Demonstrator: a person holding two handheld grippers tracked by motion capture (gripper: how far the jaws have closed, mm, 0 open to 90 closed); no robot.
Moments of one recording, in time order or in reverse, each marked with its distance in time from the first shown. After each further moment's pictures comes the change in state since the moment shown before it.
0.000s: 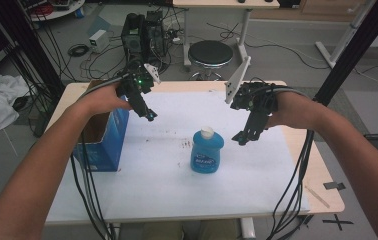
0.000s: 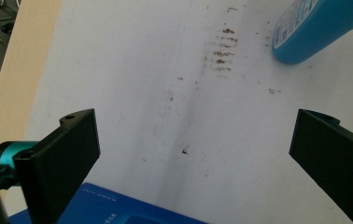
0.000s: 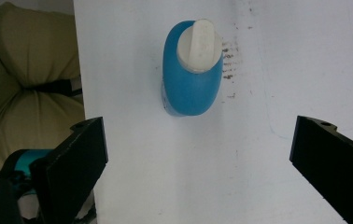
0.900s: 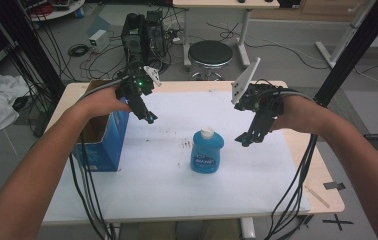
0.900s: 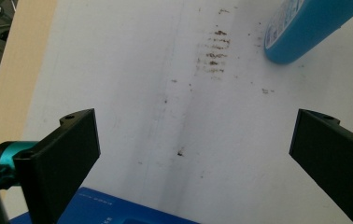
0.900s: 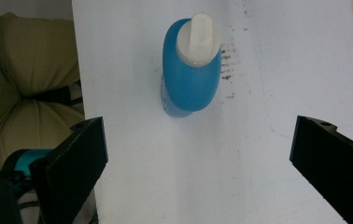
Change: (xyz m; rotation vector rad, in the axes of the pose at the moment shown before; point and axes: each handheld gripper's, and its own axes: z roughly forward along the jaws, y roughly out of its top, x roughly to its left) left arm -0.010 0.001 0.002 -0.013 -0.008 0.021; right arm 0.003 -0.013 -0.003 -0.041 -0.017 0.017
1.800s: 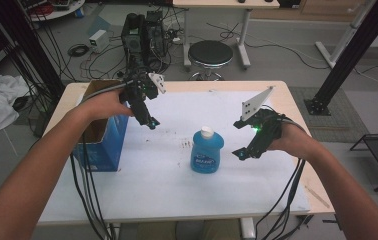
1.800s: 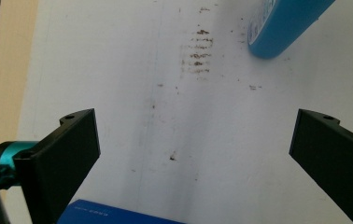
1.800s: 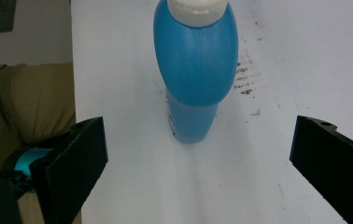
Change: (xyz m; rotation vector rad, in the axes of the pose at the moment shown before) left arm -0.012 0.007 0.005 0.009 -0.013 0.072; right arm -0.004 -0.064 0.067 -0.249 0.069 0.128
